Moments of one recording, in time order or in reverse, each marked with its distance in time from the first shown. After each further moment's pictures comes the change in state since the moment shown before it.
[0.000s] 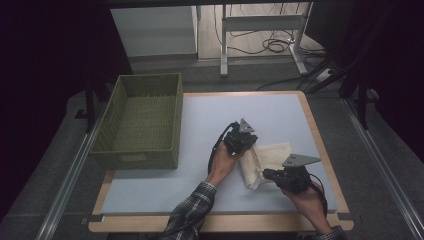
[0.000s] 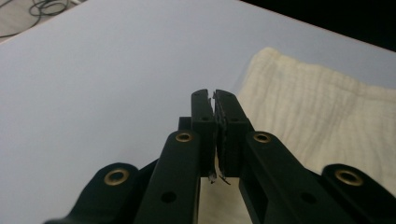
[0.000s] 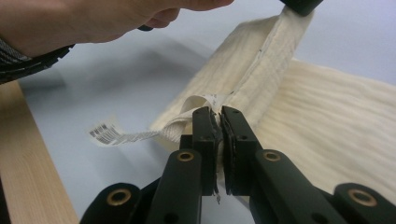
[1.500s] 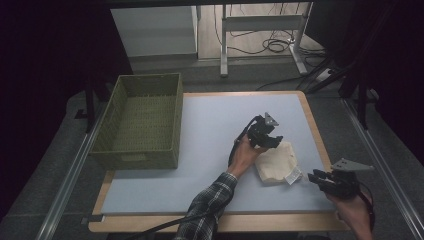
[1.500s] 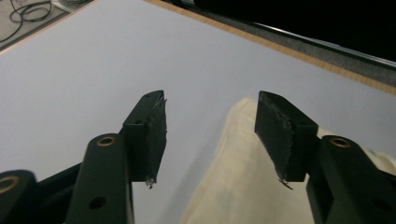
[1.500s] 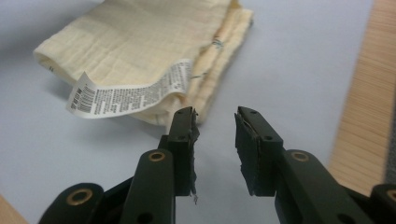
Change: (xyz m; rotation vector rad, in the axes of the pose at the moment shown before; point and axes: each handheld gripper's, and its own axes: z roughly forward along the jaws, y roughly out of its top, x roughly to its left) left arm -0.018 0.040 0.042 0.025 -0.008 0.026; right arm -0.067 -0.058 -0.084 0.038 -0.258 0.138
